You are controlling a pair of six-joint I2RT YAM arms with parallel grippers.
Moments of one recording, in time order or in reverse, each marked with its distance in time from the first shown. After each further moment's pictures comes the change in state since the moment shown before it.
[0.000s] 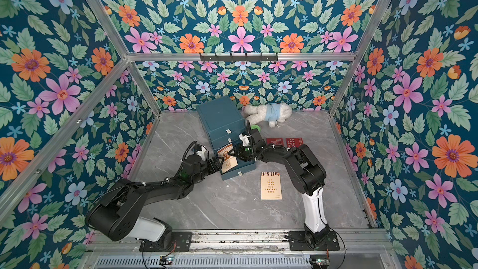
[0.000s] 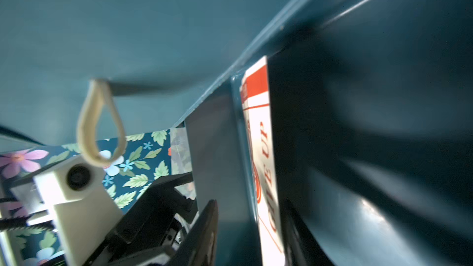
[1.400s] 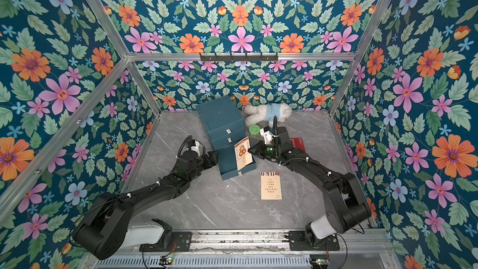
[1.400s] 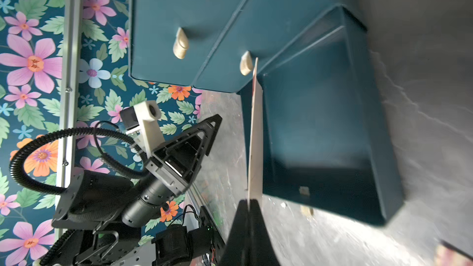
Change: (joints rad) left arm 0.008 -0.154 0.068 -0.186 -0.146 0.071; right arm -0.167 -0.566 -0.321 -0.168 -0.033 -0.087
